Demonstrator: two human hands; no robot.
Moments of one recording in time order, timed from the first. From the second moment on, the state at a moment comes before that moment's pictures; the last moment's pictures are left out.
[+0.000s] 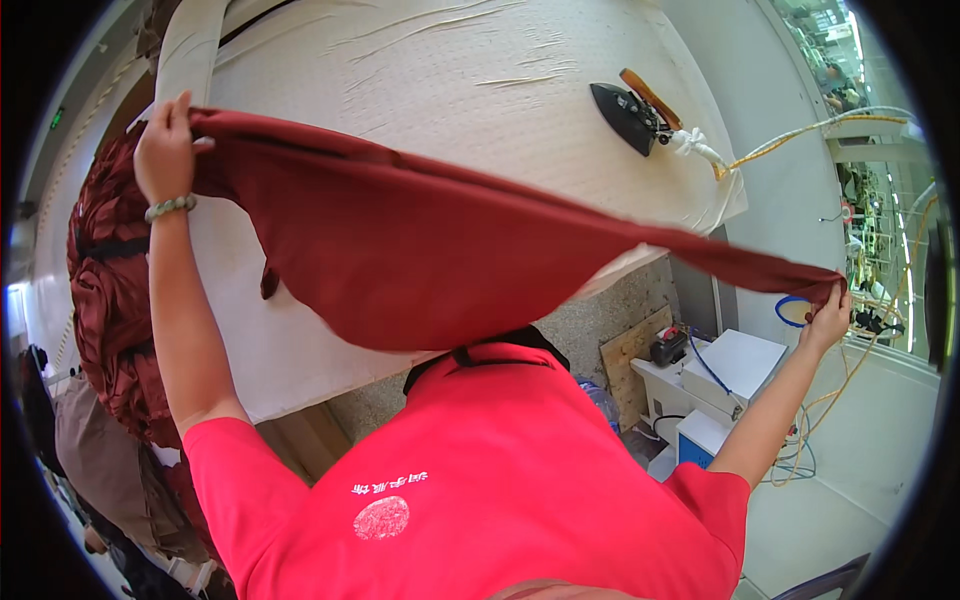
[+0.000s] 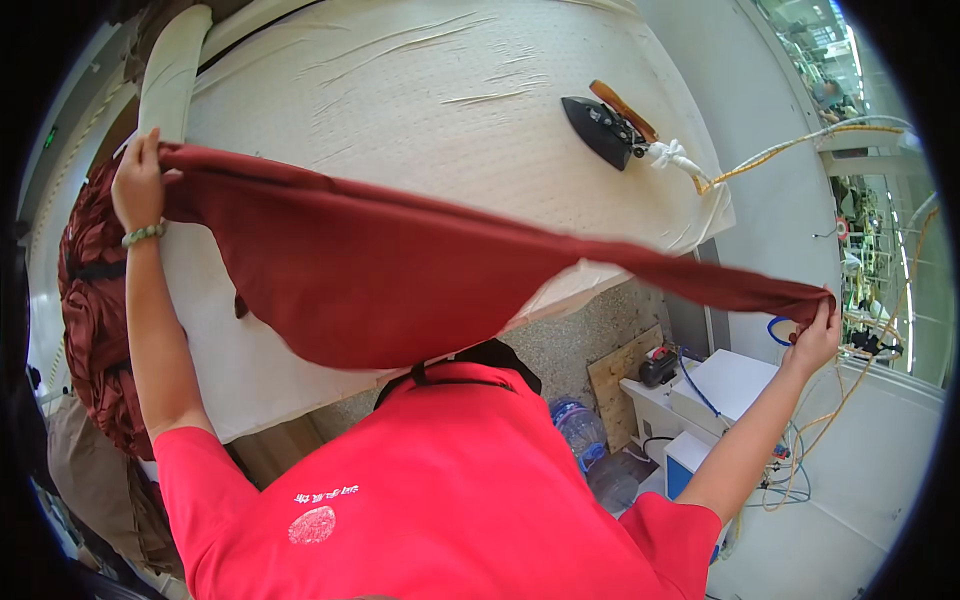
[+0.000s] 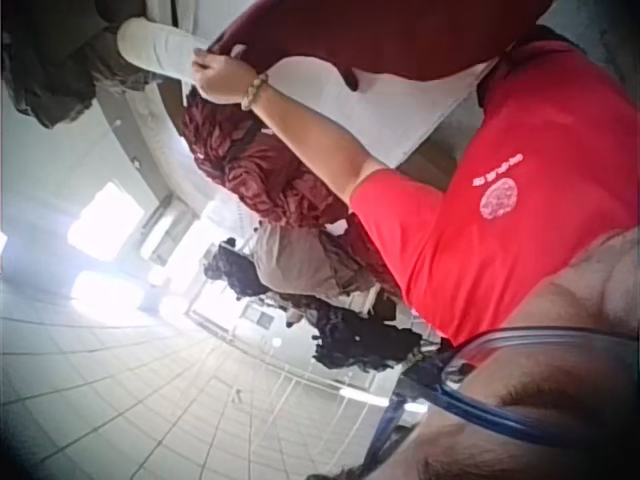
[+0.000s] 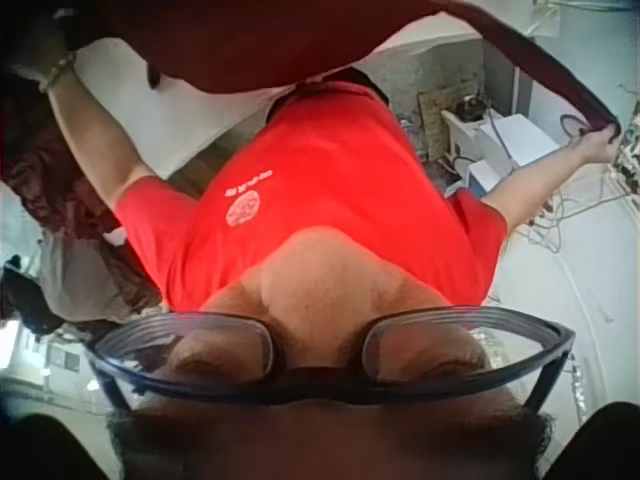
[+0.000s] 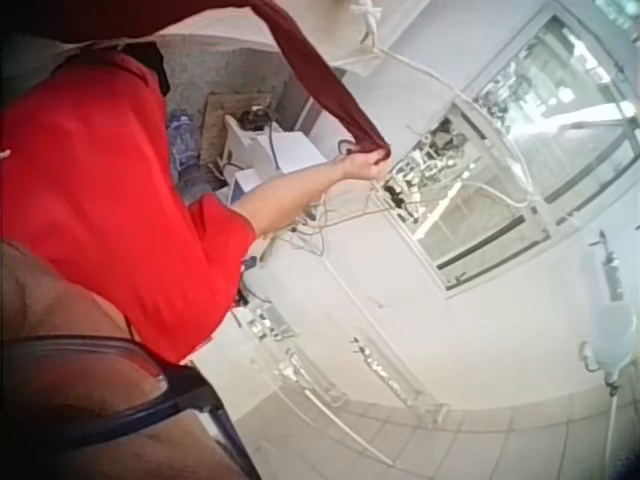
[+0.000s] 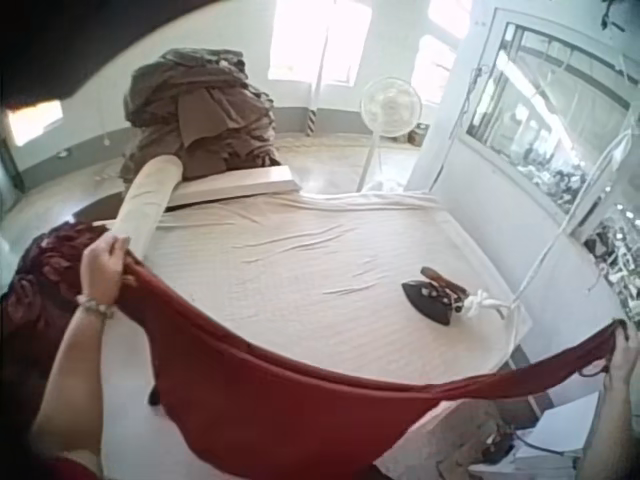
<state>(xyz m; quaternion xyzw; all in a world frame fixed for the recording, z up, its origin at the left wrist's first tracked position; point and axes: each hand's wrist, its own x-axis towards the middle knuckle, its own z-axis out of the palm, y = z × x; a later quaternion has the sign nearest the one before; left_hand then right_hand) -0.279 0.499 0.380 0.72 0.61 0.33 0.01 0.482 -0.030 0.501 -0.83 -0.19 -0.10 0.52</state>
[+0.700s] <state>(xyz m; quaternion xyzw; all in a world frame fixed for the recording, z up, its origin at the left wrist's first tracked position) -0.159 0.239 0.241 0.56 0.78 0.22 0.17 0.525 0.250 0.299 -0.76 -0.65 -0.06 0.05</state>
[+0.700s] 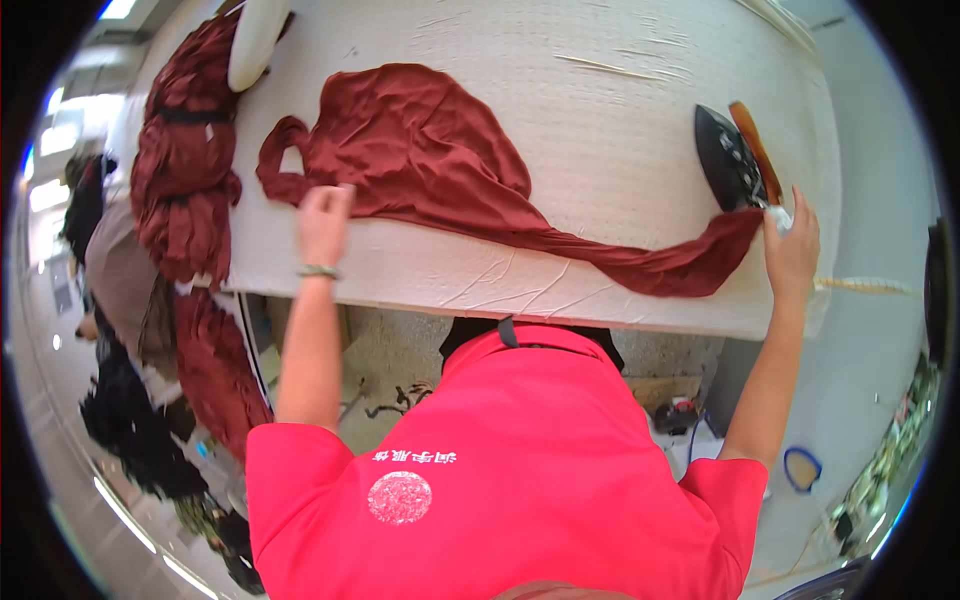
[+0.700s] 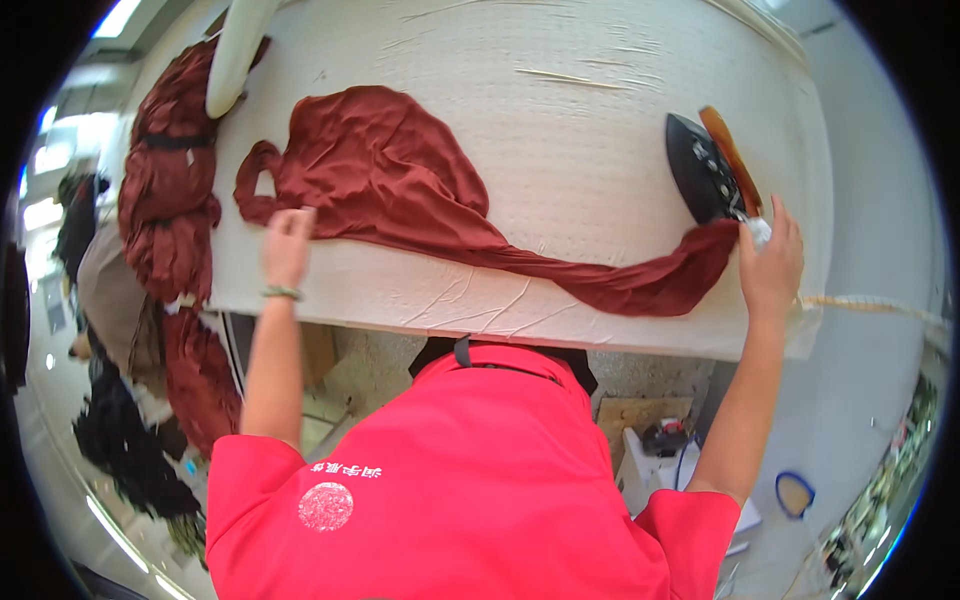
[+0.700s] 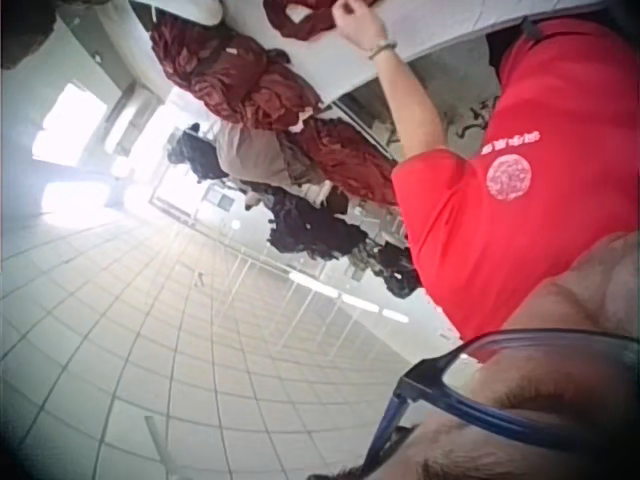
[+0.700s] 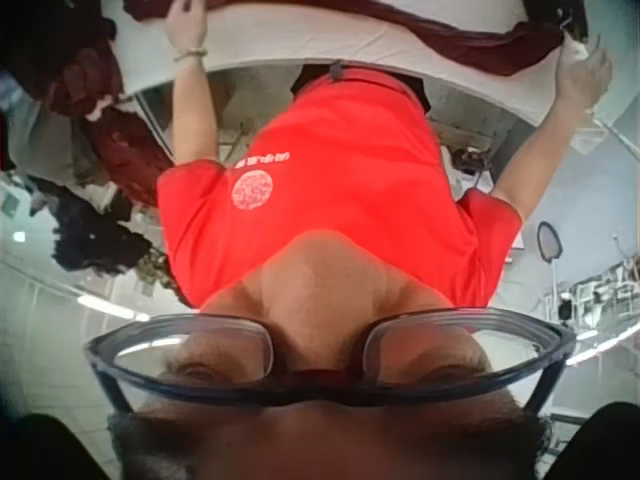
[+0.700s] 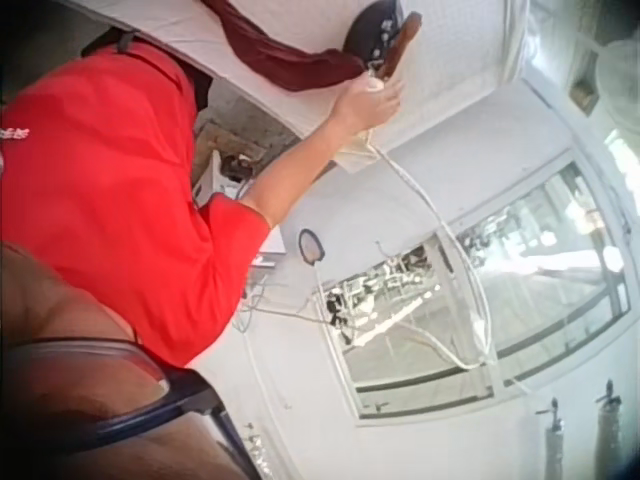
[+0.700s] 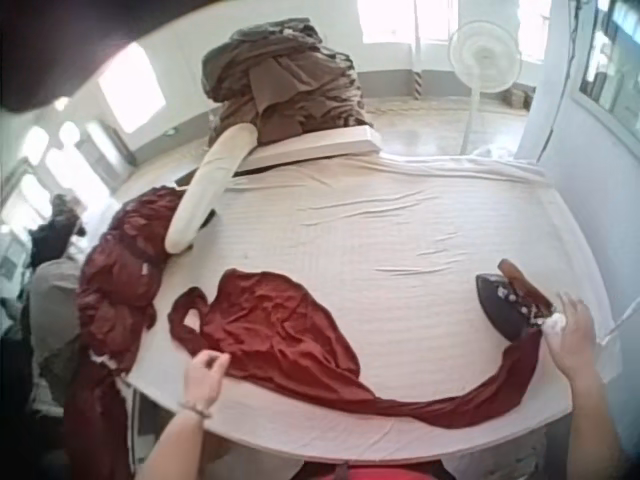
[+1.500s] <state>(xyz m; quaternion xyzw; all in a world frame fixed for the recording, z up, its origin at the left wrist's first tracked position) -0.029 0.336 0.211 0.47 0.77 0.37 0.23 0.609 0.348 0.230 -0.72 -0.68 -0.11 0.03</state>
